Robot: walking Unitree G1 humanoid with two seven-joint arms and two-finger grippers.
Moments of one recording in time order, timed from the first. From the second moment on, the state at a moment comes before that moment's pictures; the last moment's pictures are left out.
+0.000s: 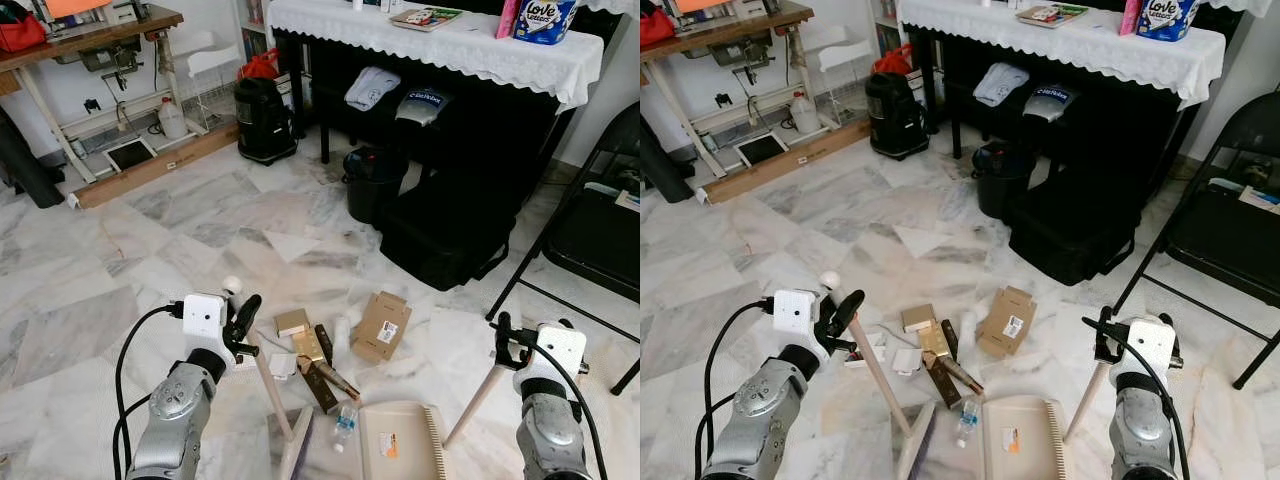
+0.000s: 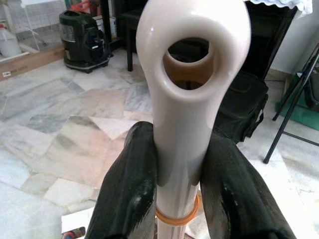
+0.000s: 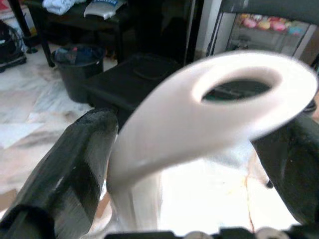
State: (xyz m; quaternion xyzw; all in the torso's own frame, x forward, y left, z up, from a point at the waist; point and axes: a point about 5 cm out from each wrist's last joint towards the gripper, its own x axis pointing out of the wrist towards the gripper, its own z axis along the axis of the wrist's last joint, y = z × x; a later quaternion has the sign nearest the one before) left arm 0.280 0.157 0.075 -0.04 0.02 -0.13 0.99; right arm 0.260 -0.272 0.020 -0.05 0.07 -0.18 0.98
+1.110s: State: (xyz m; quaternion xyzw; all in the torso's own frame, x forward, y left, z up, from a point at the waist) left arm 0.281 0.156 0.075 -0.04 0.01 -0.13 0.99; right arm 0.258 -0.278 0.021 -0.09 0.13 0.03 0.99
